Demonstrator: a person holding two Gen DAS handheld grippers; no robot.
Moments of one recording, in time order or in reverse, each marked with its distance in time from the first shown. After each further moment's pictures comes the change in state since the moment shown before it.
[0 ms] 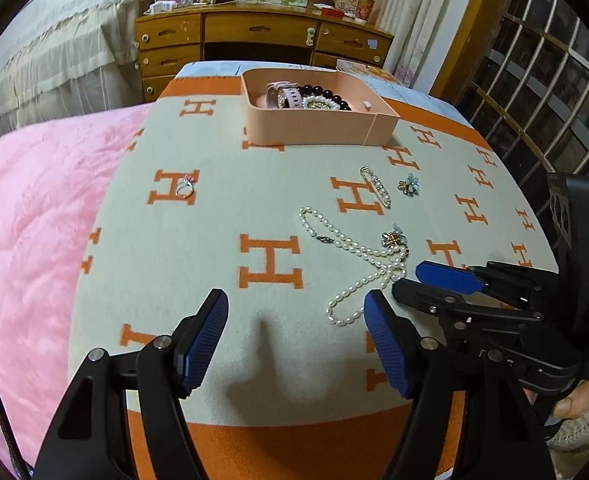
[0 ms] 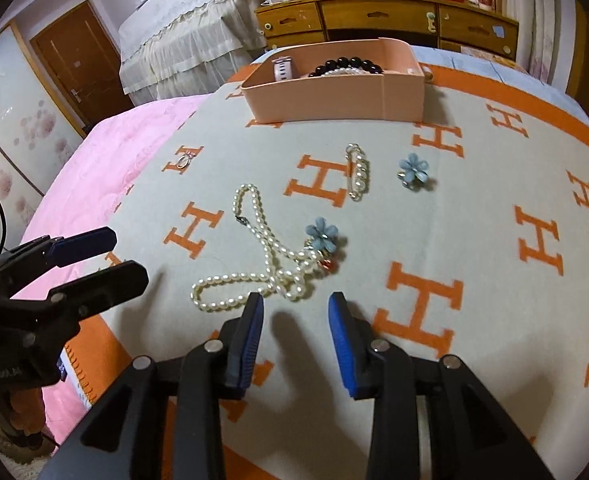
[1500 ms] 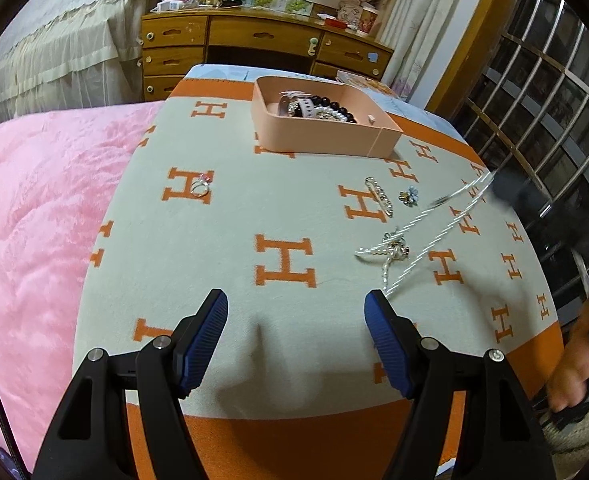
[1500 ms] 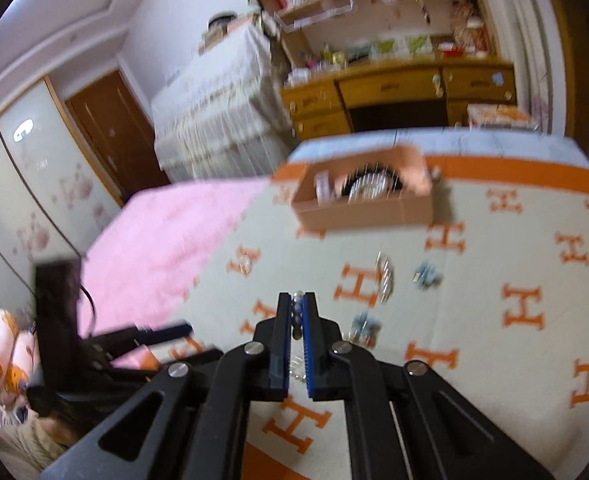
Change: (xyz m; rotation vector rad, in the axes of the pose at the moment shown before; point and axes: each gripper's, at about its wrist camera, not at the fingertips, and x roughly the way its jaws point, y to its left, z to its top) left arm -0.011 0.012 -0.004 -0.028 -0.035 -0.038; right arm -0.098 0.001 0.028 0.079 -0.332 0.143
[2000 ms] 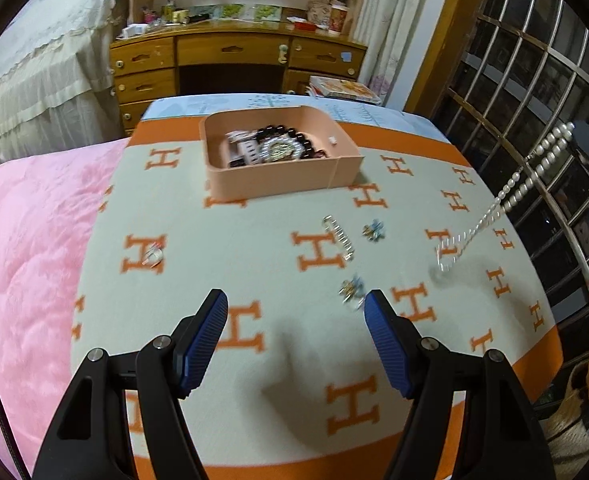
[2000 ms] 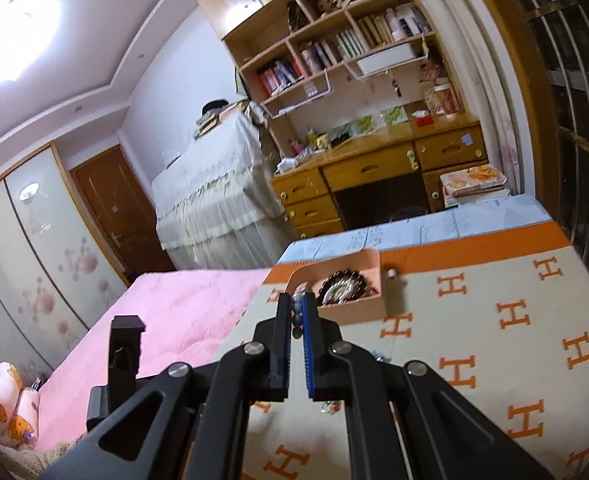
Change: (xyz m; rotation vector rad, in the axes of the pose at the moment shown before) left arm 0.010 -0.051 0.054 0.100 0.003 -0.015; right arm -0.080 -0.033 0.035 0.067 -0.260 -0.008
